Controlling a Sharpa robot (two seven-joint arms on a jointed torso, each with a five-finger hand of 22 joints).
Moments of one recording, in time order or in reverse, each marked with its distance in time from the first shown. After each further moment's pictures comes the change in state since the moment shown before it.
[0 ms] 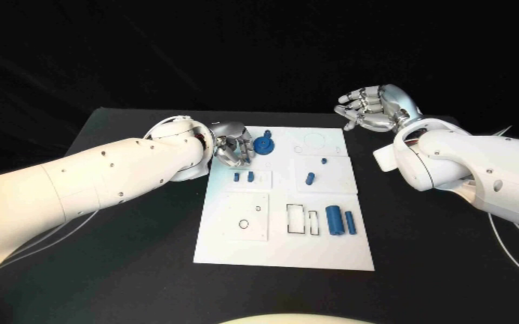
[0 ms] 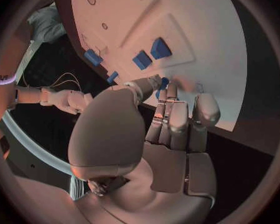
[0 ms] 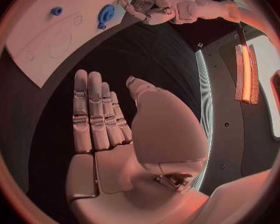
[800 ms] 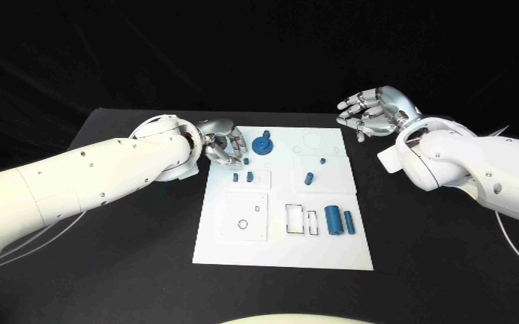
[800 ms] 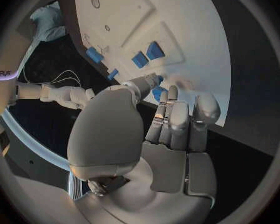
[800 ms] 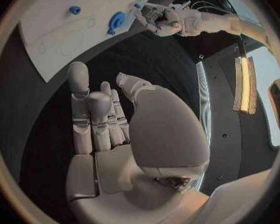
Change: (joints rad) left arm -0.001 -0.072 0.022 0.047 0.044 0.000 0.001; left_hand -0.020 -0.009 -0.049 0.015 0.000 -0.050 -0.018 -0.042 -0.012 -0.097 0.025 -0.009 0.012 -0.020 0.027 0.000 -0.031 0.000 -0.018 0.018 -0.016 -0.016; right arm 0.000 -0.010 0.000 -0.023 -0.148 0.069 -0.048; right_hand 0.060 -0.044 0.139 -0.133 0.004 0.086 -0.032 -0.008 -0.024 0.094 -0.036 -0.078 -0.149 0.287 -0.052 0.402 0.322 -0.016 0.236 -0.061 0.376 0.251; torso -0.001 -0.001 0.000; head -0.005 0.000
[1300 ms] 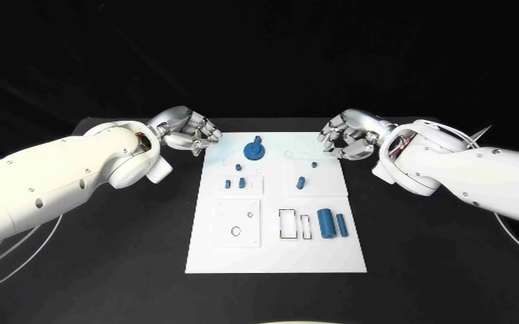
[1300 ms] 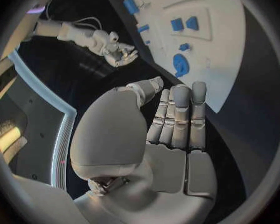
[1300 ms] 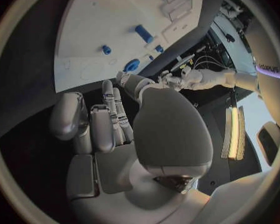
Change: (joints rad) left arm 0.004 -0.148 0.037 0.051 0.535 -0.052 0.147; left_hand 0.040 0.048 0.029 -0.005 0.000 0.045 0.055 0.016 0.004 -0.021 0.012 0.041 0.005 -0.249 0.013 -0.200 -0.423 0.065 -0.300 0.015 -0.274 -0.310; right arm -0.005 0.002 0.000 0.010 -0.488 0.223 -0.132; right_hand -0.050 -0.035 0.074 -0.063 0.000 0.040 -0.022 -0.007 0.003 0.063 -0.020 -0.031 -0.019 0.040 -0.007 0.318 0.344 -0.055 0.075 -0.004 0.483 0.398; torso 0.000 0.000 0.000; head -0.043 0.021
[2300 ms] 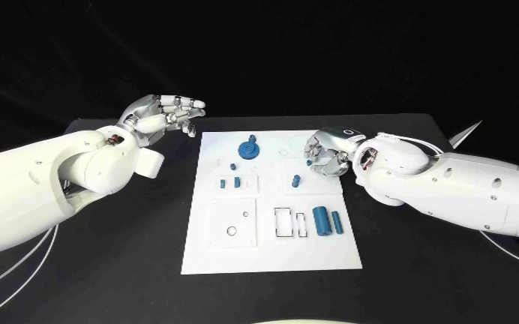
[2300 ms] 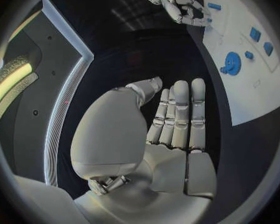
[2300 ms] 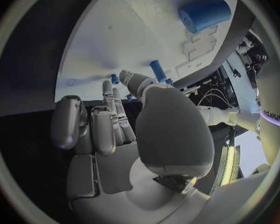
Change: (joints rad) left arm -0.001 -0.097 0.001 0.138 0.586 -0.079 0.175; left_hand -0.008 0.008 -0.030 0.004 0.000 0.000 0.000 0.008 0.001 0.009 -0.005 0.021 -0.003 -0.028 -0.001 -0.076 -0.056 -0.001 -0.011 -0.001 -0.082 -0.065; right arm -0.065 0.086 -0.005 -0.015 -0.374 0.034 -0.169; right_hand -0.036 -0.017 0.000 0.000 -0.026 0.000 0.007 -0.009 0.000 -0.009 0.005 -0.018 0.009 0.000 0.000 0.040 0.046 -0.015 0.014 0.007 0.091 0.077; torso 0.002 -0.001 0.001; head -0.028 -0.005
